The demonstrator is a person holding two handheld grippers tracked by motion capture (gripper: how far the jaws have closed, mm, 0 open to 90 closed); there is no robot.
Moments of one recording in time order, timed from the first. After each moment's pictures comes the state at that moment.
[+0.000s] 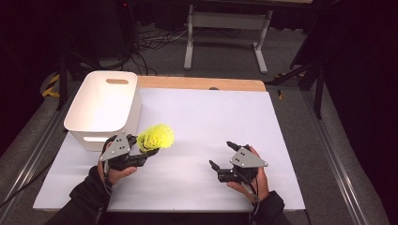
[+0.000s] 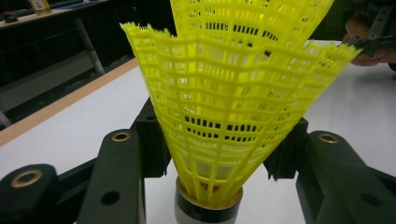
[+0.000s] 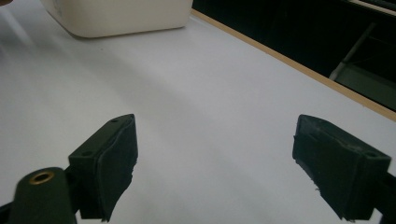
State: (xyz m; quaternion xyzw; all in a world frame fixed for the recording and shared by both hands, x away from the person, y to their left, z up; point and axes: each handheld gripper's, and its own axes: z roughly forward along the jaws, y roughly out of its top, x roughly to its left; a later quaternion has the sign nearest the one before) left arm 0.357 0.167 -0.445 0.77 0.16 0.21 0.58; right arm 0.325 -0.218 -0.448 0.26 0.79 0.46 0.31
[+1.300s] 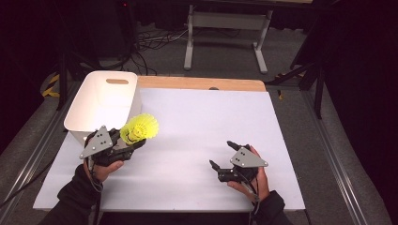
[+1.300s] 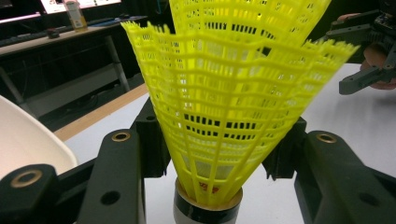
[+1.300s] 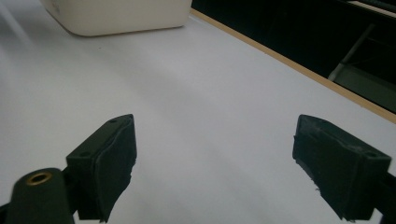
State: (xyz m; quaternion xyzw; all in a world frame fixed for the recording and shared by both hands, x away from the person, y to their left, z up) left arm 0.355 0.199 -0.427 0.74 0.19 0.24 0.59; right arm 0.326 -0.219 -0.448 0.25 0.79 0.46 0.31
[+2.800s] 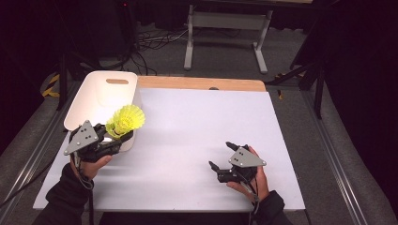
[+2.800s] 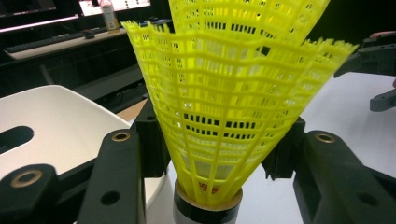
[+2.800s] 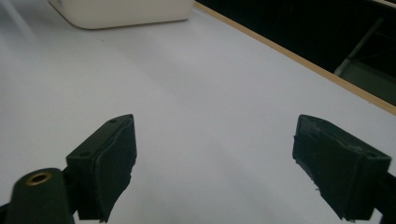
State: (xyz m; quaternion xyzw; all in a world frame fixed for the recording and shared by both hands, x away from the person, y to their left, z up) left arm 0.354 0.228 -0.411 0.72 0.23 0.28 0.59; right arm 0.328 -0.217 -0.451 0.25 0.80 0.45 0.30
